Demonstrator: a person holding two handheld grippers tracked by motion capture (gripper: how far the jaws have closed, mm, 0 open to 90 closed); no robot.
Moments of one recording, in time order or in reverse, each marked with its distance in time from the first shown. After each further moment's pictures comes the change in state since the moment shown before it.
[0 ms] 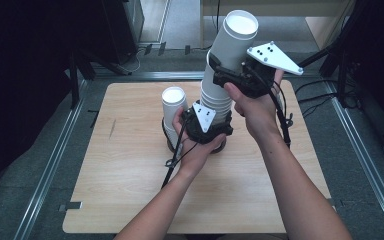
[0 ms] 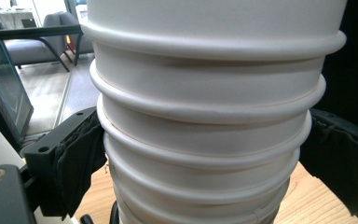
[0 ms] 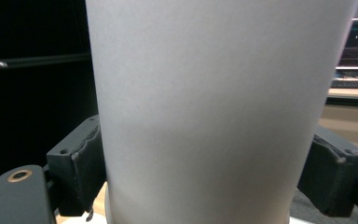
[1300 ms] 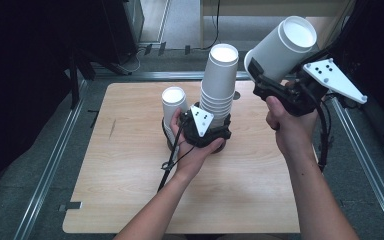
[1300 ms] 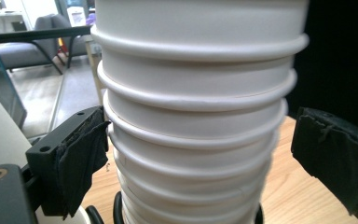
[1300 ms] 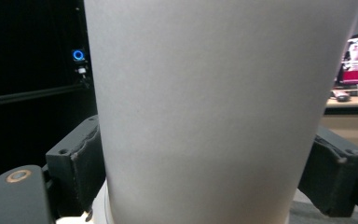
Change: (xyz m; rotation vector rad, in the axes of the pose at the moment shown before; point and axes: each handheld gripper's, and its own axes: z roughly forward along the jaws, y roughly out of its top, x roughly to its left) left arm 0.003 0.001 -0.017 -0.005 -0.043 0.017; right arm -0.036 0.007 -0.073 -0.112 -0.068 0.061
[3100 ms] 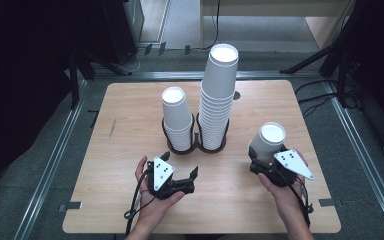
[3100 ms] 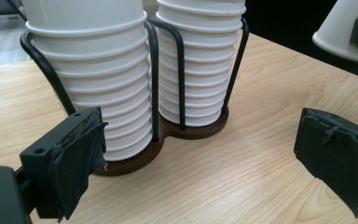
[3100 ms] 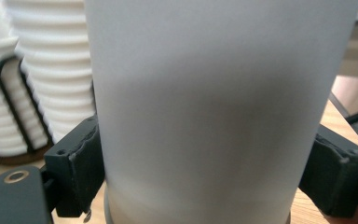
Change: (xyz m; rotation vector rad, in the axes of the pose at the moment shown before) left arm 0.039 -0.092 -0.115 0.155 -0.088 -0.046; right arm -0.041 -0.217 -0.073 0.326 -0.160 -0.116
